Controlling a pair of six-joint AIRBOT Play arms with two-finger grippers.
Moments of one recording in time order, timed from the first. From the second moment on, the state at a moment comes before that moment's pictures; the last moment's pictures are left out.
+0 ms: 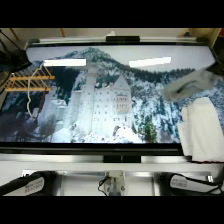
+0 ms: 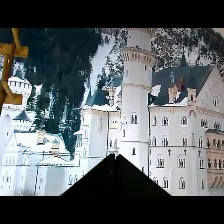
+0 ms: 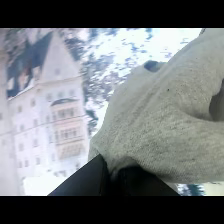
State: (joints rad) left arm 0.05 -1.25 1.68 1.32 -1.24 -1.60; right arm -0.49 -1.44 1.92 -1.09 1.59 1.57
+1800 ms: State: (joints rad) left arm -0.12 -1.41 1.68 1.53 -1.35 -1.48; right arm -0.63 -1.12 1.44 -1.83 1.40 1.54
